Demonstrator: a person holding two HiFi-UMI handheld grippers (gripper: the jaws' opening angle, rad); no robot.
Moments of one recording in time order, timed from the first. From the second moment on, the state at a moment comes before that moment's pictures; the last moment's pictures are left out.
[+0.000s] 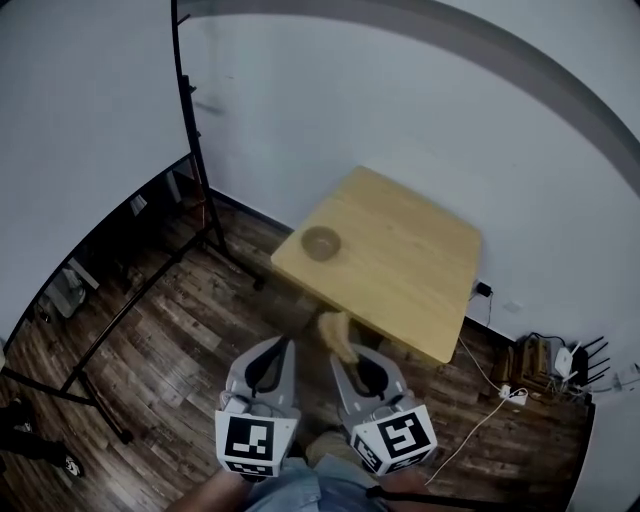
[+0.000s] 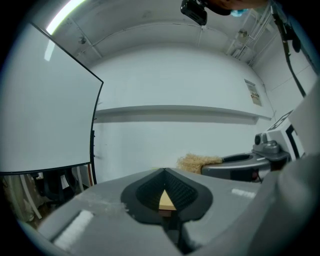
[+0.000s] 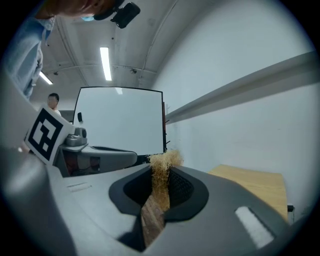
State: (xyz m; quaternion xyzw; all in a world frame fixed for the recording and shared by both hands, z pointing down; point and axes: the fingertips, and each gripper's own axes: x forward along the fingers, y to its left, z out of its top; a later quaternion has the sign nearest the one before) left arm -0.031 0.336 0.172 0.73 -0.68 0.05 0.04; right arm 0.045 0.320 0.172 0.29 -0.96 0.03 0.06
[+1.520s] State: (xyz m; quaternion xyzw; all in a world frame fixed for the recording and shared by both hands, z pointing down) left arm -0.090 0.041 0.195 0.73 -0.68 0.11 0.06; right arm -0.010 0.019 0.183 0.30 -0.95 0.05 0.04
